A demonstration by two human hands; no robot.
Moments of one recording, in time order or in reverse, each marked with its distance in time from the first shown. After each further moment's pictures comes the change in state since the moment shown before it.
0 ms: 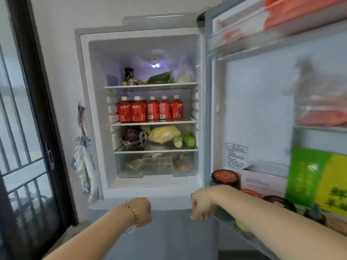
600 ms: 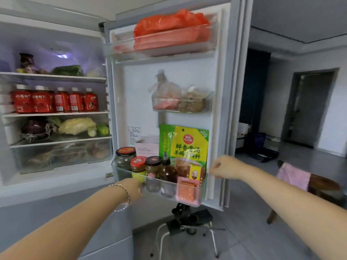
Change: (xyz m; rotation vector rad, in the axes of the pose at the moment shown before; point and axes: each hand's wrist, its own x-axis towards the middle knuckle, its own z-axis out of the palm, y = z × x) left_hand -0.152 0.219 0.012 -0.014 0.036 0.403; right_hand -0.320 0.178 0.122 0.404 0.686 0.436
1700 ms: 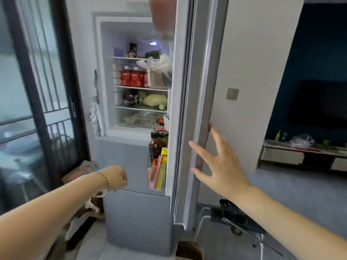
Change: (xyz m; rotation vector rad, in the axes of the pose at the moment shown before) left_hand -0.130 -0.017 0.066 -0.090 0.054 -0.602; right_hand -0.034 0.002 0.056 -0.109 0.583 -1.118
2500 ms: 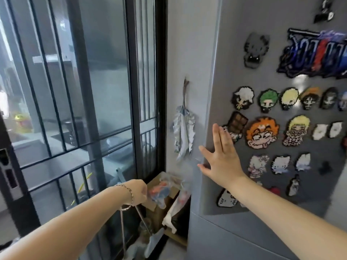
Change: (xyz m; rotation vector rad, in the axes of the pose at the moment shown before) left_hand 0.090 -0.400 -0.060 -0.050 -0.059 -0.241; right_hand 0.338 -0.268 0.317 -0.090 0.170 -0.218
